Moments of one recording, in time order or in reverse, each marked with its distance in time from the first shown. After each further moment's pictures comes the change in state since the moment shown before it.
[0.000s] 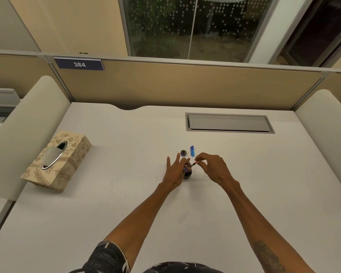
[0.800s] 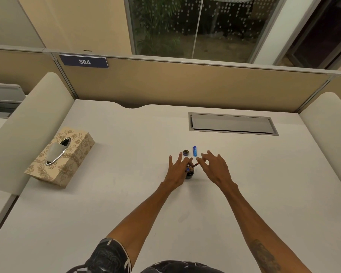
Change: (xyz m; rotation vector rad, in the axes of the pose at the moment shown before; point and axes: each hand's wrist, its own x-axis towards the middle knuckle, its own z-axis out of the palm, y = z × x) left_hand -0.003 -0.001 -0.001 0.032 0.000 0.030; right_hand -0.001 0.000 0.015 0.012 0.027 0.160
